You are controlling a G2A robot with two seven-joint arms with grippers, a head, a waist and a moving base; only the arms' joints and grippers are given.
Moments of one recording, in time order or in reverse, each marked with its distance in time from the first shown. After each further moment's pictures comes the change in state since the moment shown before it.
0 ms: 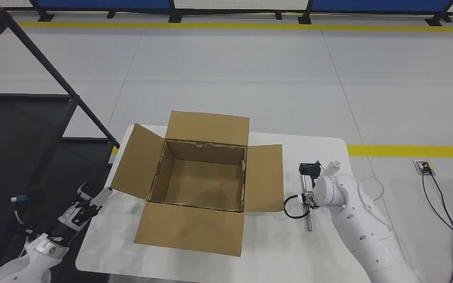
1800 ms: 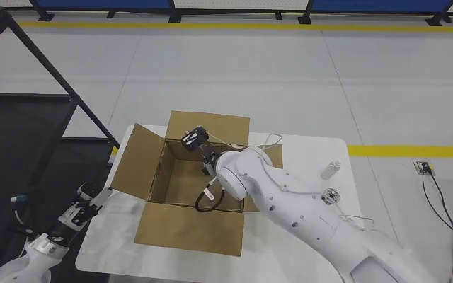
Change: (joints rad) left arm 0.000 0.000 0.000 0.000 0.000 0.000 0.000; right arm 0.452 -0.297 -0.634 -0.059 0.177 -0.111 -0.242
